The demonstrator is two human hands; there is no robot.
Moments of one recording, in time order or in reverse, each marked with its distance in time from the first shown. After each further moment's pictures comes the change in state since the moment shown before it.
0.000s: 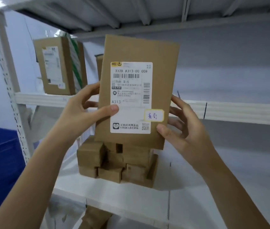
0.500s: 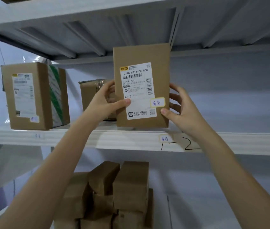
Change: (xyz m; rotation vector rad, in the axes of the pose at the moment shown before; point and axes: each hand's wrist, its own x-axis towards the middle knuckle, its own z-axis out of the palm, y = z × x) left_hand 0.176 -0.031 0.047 -0.176 -0.134 0.126; right_hand 0.153 0.018 -0.025 -0.269 0.099 -0.019
